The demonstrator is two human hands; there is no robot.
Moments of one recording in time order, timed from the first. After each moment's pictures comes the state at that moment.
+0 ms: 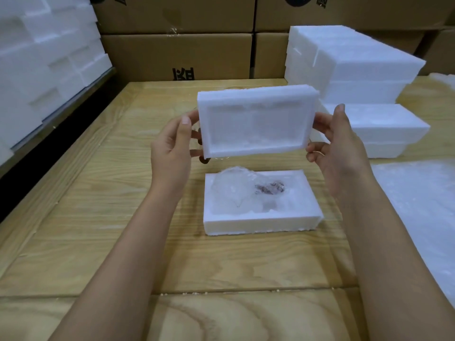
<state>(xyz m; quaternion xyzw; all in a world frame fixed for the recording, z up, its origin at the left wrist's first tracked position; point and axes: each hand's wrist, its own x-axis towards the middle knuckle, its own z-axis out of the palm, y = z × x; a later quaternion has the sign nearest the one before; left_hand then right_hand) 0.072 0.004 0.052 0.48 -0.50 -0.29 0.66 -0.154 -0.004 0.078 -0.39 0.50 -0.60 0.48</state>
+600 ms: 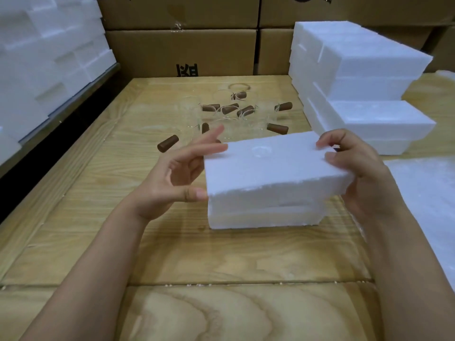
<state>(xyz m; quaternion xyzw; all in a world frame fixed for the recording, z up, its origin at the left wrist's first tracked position) 0.112 0.036 0.045 0.26 -0.69 -0.51 0.44 -0.174 0.037 0.063 -0.54 0.41 -0.55 0.49</state>
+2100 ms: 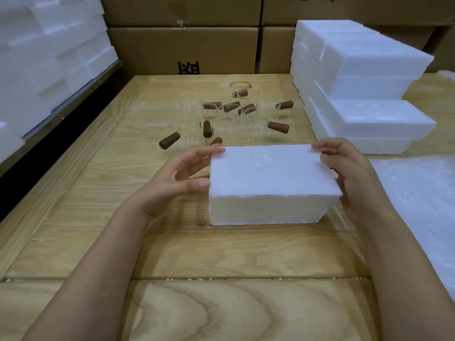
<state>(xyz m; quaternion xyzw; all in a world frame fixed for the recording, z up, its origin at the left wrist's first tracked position) 0.115 0.036 0.033 0.36 -0.66 -0.53 0.40 -0.180 0.029 0.042 -0.54 0.47 -0.53 0.46</state>
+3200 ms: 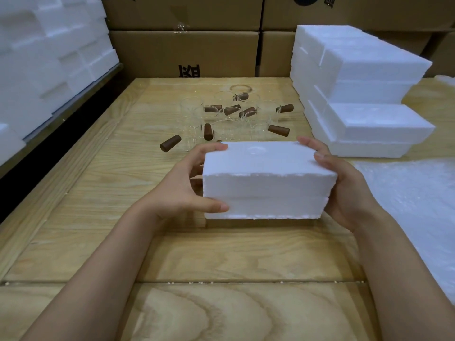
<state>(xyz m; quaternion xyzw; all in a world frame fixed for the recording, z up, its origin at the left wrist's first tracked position) 0.106 0.036 0.033 0.41 -0.68 -0.46 0.40 -0.168 0.026 0.041 -0.48 0.38 -0.48 0.63</state>
